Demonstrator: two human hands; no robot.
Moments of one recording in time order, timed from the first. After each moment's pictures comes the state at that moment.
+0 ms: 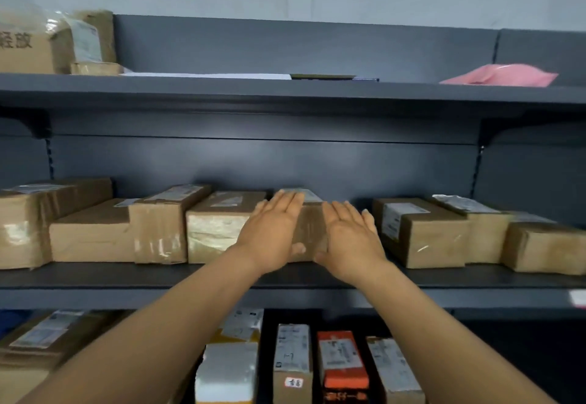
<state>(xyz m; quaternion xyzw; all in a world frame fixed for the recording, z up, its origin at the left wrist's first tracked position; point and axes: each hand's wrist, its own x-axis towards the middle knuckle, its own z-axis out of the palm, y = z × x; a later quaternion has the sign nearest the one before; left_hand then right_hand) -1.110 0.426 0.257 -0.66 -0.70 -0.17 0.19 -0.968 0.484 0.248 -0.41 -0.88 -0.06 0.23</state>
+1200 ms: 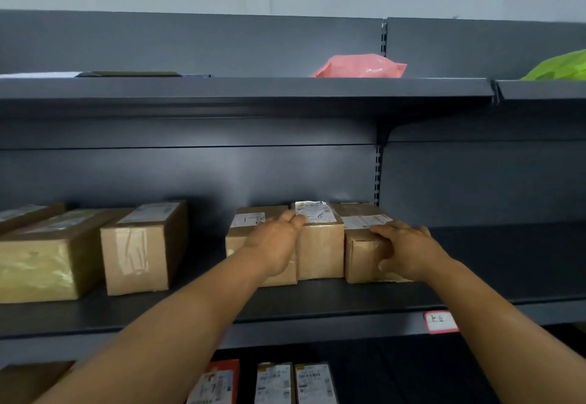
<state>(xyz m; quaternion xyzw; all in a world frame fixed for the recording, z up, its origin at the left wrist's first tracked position) -0.899 0.631 0.254 -0.68 -0.71 -0.10 0.15 -0.669 0.716 0.248 -0.51 -0.85 0.00 0.11</state>
